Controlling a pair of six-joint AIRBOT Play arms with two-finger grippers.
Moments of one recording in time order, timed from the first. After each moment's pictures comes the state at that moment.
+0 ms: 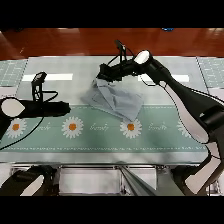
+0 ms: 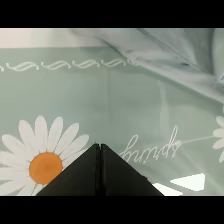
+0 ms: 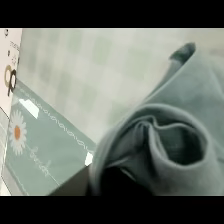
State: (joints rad) left arm -0.13 -0.88 0.69 1.13 -0.93 -1.53; right arm 0.44 -1.90 1.74 -0.59 0.92 1.41
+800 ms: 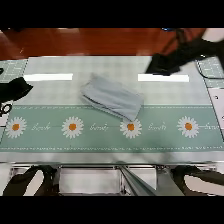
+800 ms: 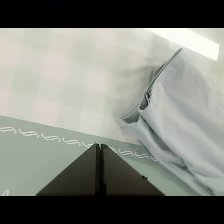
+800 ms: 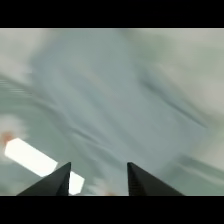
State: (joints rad) left arm 0.25 -0.75 0.89 1.12 -1.02 -1.53; right arm 0.10 -1.39 1.55 -1.14 1.37 1.57
